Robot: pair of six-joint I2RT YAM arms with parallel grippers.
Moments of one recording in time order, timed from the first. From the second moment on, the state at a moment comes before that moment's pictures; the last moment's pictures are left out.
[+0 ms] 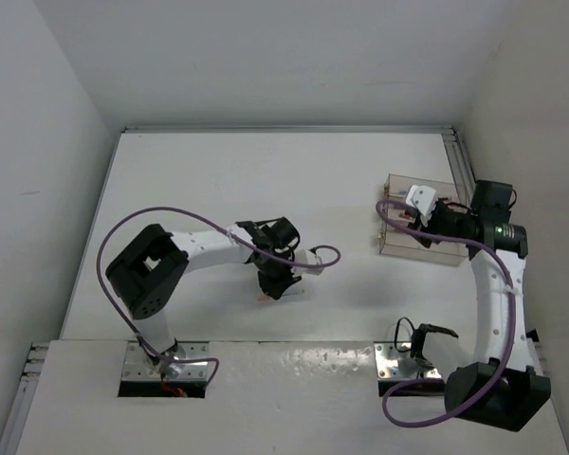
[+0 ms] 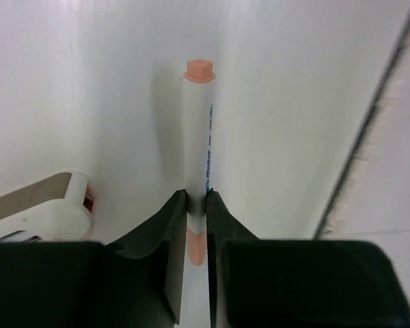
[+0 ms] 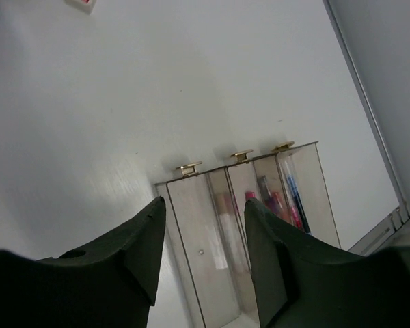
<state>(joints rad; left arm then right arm) -0.85 1.74 1.03 -0.58 0.35 0.44 -0.26 1.01 0.99 -0.85 -0.84 -1.20</state>
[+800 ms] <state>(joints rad) -0.51 1.88 1.33 -0.74 1.15 0.23 0.59 0.98 0.76 -0.77 -0.56 -1.51</state>
